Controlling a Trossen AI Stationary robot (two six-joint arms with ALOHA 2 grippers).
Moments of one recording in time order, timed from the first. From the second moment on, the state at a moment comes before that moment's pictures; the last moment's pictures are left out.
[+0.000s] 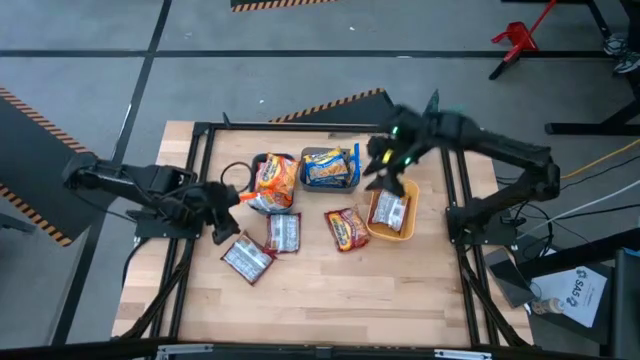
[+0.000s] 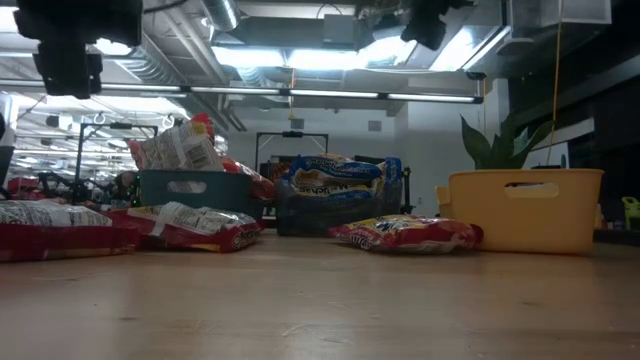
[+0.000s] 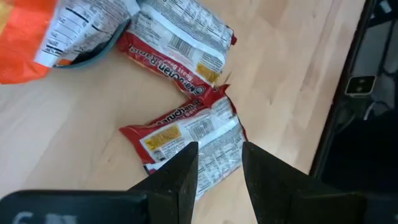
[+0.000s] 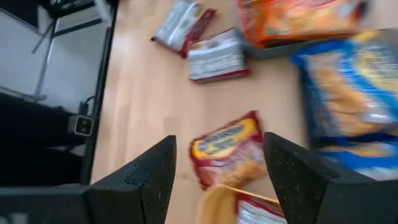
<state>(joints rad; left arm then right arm) -0.17 0.77 0.74 -0.91 0.10 -0.81 -0.29 1.42 1.52 -1.01 -0.49 -0.04</state>
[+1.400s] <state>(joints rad) -0.73 0.82 0.26 -0.26 -0.23 -1.27 0.27 1.50 1.13 -0.24 0.28 0.60</state>
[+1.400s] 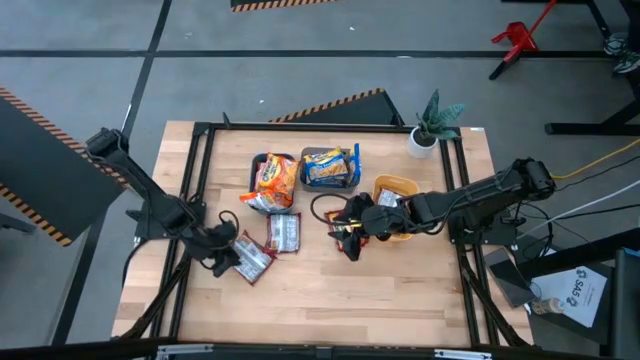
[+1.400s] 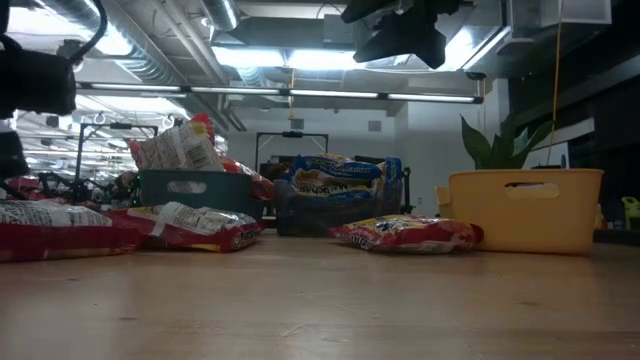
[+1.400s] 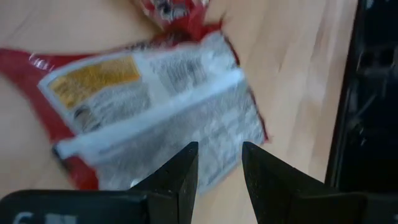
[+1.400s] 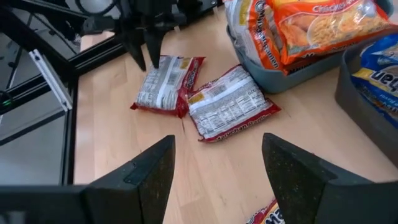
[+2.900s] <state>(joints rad) -0.68 1.46 0.44 0.07 -0.38 -1.38 0.27 1.54 1.13 -0.23 0.32 0.65</state>
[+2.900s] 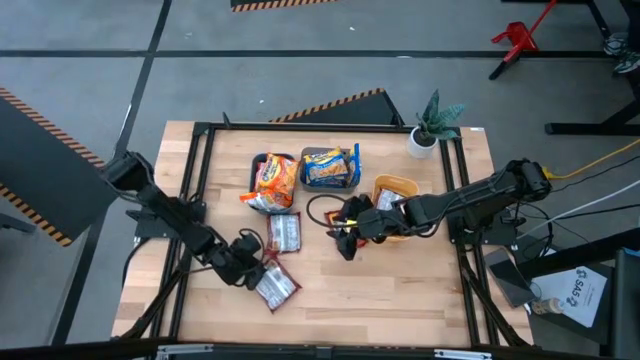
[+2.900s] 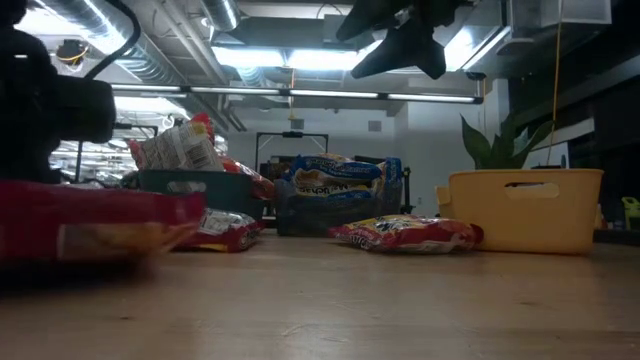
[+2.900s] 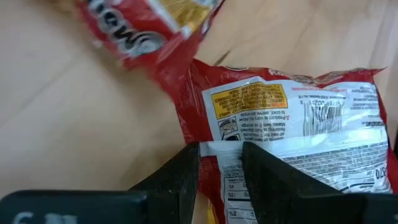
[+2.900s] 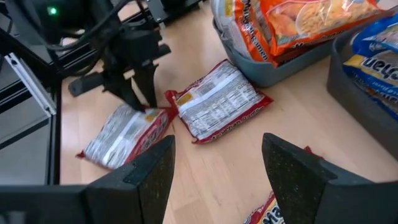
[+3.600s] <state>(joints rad) -0.67 1.56 0.43 0.25 -0.43 -1.38 0.28 1.76 1.13 -0.01 0.24 0.92</state>
